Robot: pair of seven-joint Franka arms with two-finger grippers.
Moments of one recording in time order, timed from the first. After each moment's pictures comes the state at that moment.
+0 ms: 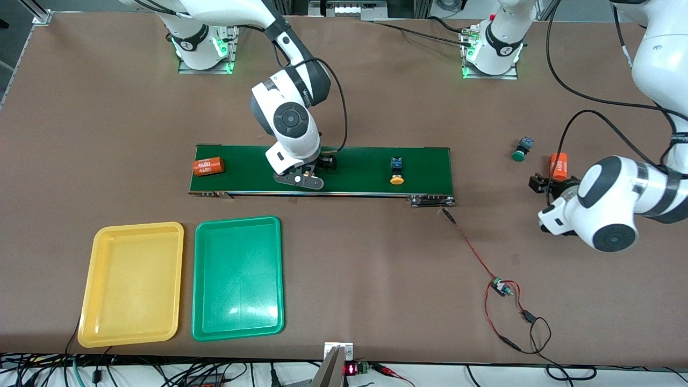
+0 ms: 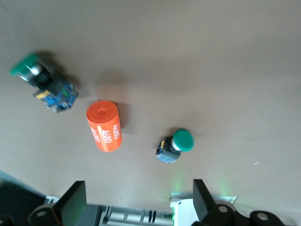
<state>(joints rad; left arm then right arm) 0.59 0.80 -0.75 -1.52 0.59 1.30 -0.21 0.80 0.55 -0.12 -1.70 0.17 2.15 0.76</state>
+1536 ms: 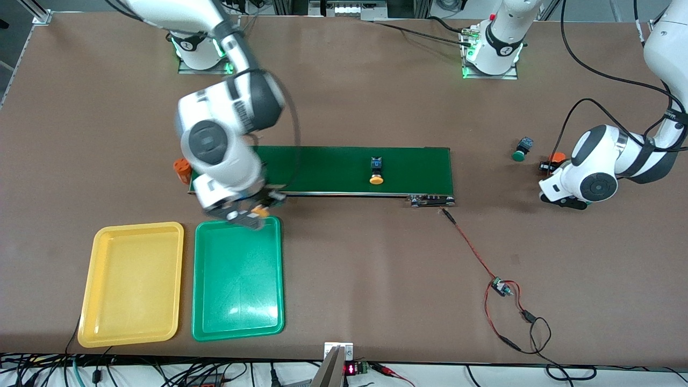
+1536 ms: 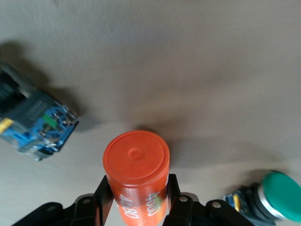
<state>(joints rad) 0.93 0.69 -0.84 -2.02 0.83 1.77 -0.14 0.61 0.57 -0.27 -1.39 0.17 1.92 0.63</state>
